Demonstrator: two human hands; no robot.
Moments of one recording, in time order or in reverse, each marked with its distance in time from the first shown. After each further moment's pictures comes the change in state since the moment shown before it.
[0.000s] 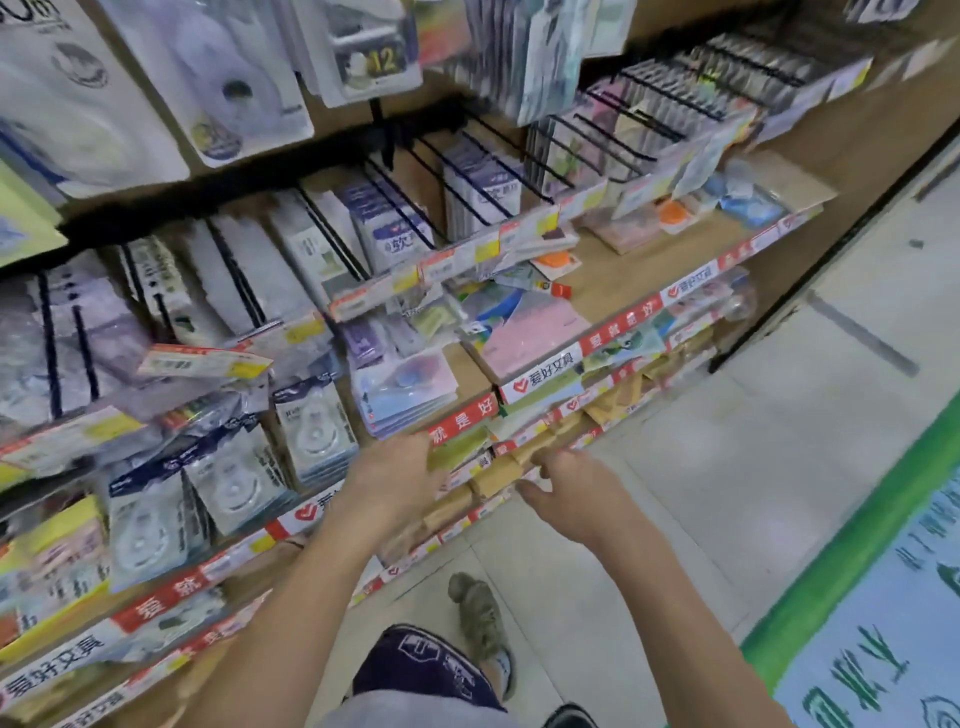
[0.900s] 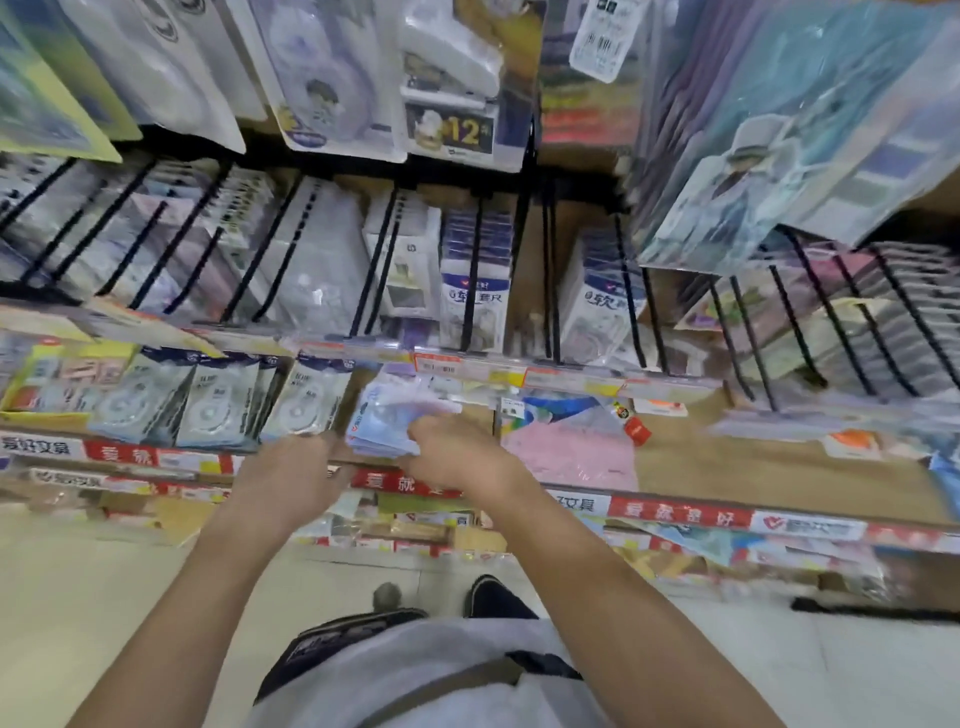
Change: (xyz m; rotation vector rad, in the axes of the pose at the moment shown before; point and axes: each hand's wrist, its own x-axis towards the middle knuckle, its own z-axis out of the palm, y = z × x) left_hand 0.042 0.021 -0.030 -0.186 0.069 -0.709; right_hand 0.204 -0.083 -0.070 -0.487 -0.387 -0.824
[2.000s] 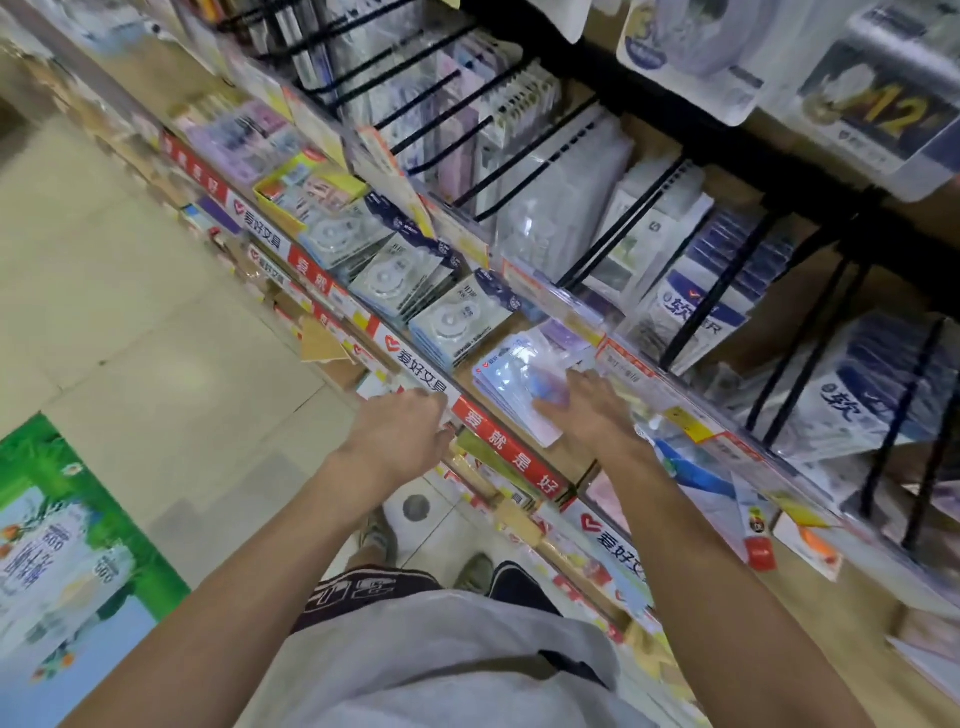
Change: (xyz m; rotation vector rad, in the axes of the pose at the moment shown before) left_hand -0.027 0.017 0.052 -0.163 0.033 -0.243; right_hand 0.077 0.044 0.010 -0.046 -0.067 0.040
